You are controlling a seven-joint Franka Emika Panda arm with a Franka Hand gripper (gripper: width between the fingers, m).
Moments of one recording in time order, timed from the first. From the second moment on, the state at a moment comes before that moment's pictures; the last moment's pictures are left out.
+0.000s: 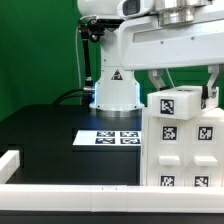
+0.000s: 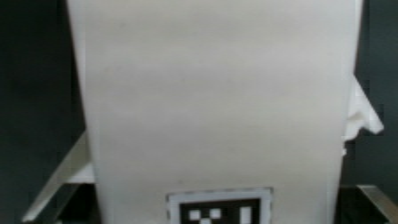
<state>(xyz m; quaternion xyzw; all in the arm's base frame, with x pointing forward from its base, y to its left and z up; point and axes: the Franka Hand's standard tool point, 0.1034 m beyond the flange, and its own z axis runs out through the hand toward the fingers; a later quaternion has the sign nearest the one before) 0.623 0.095 0.153 -0.94 0.33 -0.02 0.07</state>
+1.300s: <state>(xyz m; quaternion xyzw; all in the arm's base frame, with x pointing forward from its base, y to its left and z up) 0.626 0.101 0.152 -0.66 0.74 0.04 0.11</state>
